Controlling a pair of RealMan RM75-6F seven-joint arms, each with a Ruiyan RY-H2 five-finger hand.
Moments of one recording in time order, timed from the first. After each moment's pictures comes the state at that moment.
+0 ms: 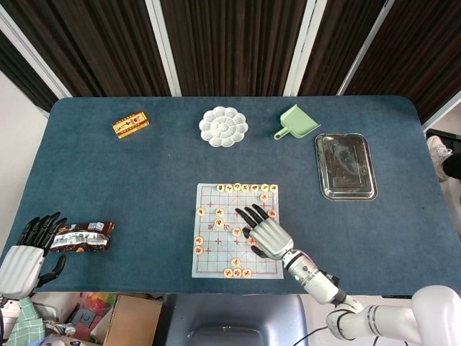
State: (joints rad) left arm -0.13 -1.10 0.02 -1.55 1.64 1.48 -0.08; right arm 0.68 -1.68 0.01 -1.36 -1.42 1.03 -0.36
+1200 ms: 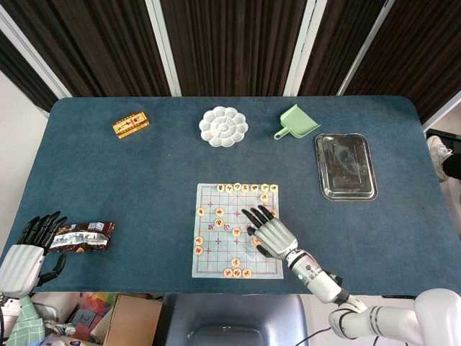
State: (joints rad) left arm -0.14 -1.10 0.02 -1.56 1.63 1.48 -0.09; right arm 0.66 -1.68 0.02 -1.33 -1.42 0.98 -0.36
